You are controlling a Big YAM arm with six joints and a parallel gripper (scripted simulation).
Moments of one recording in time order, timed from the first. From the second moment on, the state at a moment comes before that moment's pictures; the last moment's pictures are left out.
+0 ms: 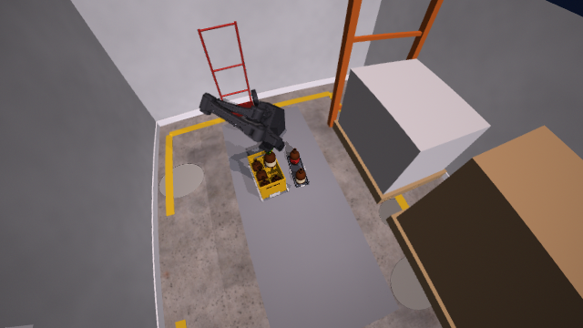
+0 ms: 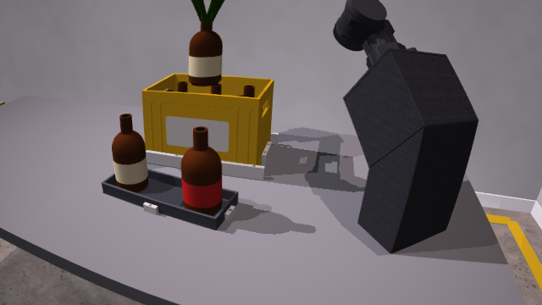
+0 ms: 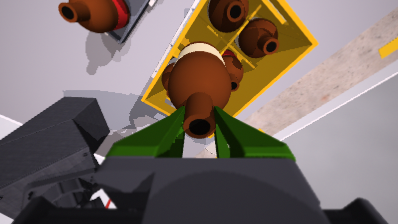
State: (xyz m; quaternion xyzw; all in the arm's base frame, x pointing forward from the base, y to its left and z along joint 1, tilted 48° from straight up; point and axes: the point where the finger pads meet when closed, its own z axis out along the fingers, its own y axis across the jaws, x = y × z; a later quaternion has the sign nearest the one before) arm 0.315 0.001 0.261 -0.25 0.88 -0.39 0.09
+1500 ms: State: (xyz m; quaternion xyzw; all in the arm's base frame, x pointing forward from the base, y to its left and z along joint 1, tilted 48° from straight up) arm 0.317 -0.007 0.253 -0.25 0.88 -0.39 0.09
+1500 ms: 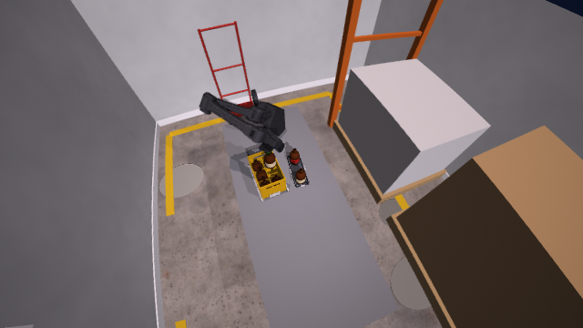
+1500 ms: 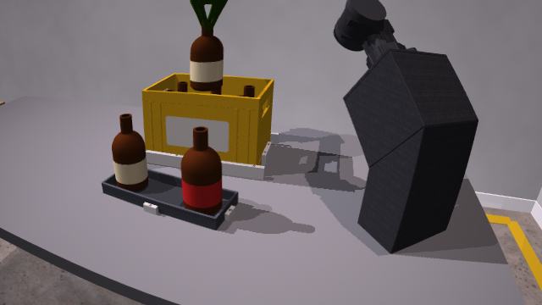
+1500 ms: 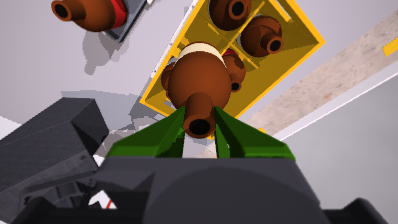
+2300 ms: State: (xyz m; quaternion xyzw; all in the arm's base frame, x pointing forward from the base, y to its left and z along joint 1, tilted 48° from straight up) arm 0.327 -0.022 0.239 -0.25 0.88 -0.39 0.09
